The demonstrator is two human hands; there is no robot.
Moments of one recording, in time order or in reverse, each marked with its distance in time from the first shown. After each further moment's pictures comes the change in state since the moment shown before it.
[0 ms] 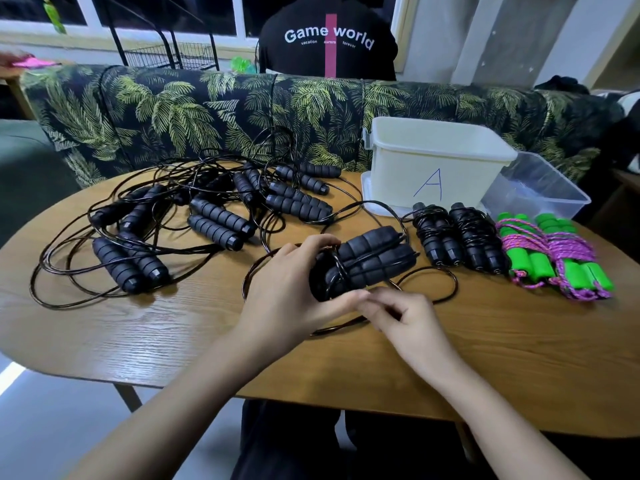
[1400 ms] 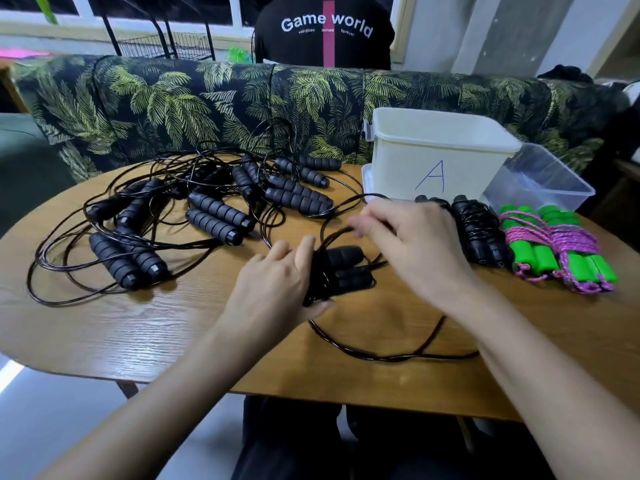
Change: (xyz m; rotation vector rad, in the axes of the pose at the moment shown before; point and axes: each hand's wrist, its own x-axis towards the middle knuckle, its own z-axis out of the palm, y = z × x) left_hand 0.001 -0.028 0.002 0.723 0.001 0.218; right_hand 0.062 -0.046 -0.026 -0.517 0.180 -0.213
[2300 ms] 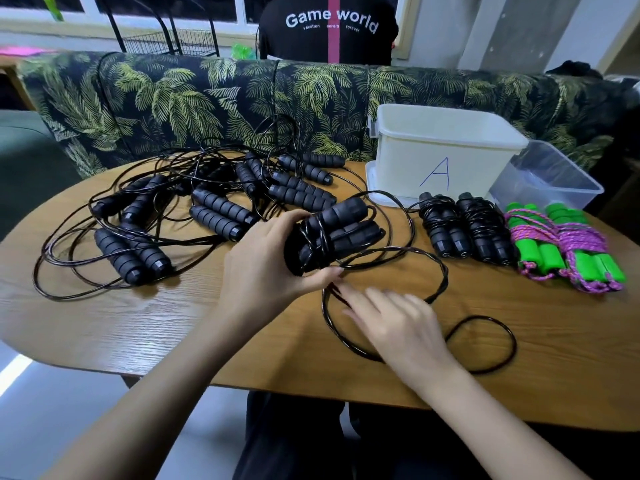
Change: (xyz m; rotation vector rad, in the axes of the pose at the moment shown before) left_hand 0.008 -0.013 -0.003 -0.472 0.138 -0.295; right_hand -0.090 0.033 0.068 -0.420 0.034 -0.358
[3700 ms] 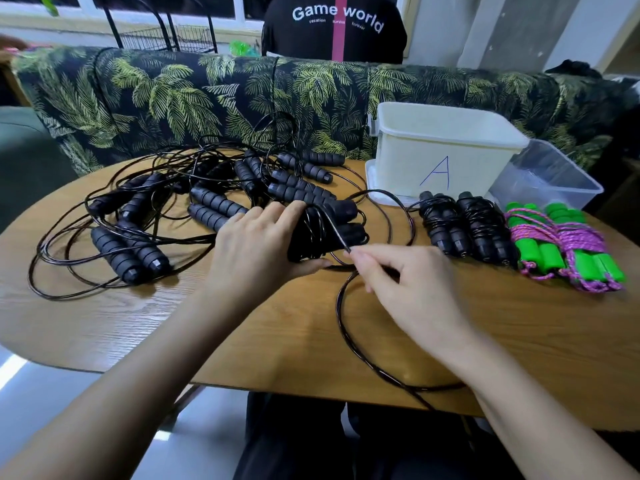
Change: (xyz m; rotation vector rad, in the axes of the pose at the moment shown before) left_hand 0.022 -0.015 -0.004 0.451 -0.030 0.237; right_hand 0.058 0.001 -0.060 0.650 -0.039 0.462
